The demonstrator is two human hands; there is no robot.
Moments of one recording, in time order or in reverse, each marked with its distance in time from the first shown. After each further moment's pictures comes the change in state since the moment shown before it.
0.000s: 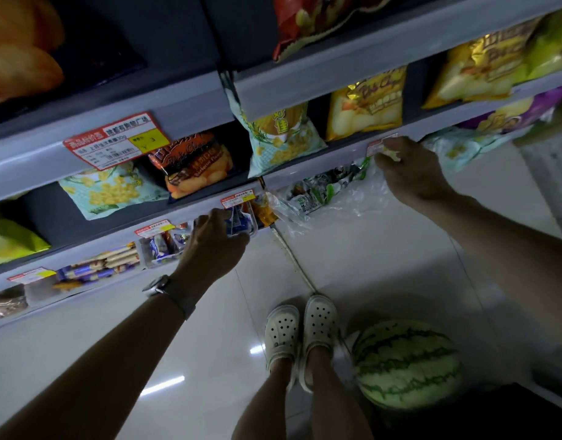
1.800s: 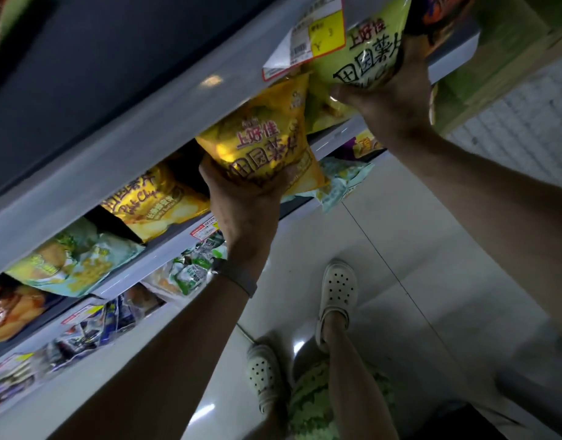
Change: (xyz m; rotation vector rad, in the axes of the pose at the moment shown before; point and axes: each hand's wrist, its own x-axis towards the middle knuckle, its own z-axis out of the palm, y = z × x) left_hand 0.058 0.428 0.176 -0.631 0.484 0.381; right_hand 0.194 0.223 -0.220 0.646 0.515 -0.054
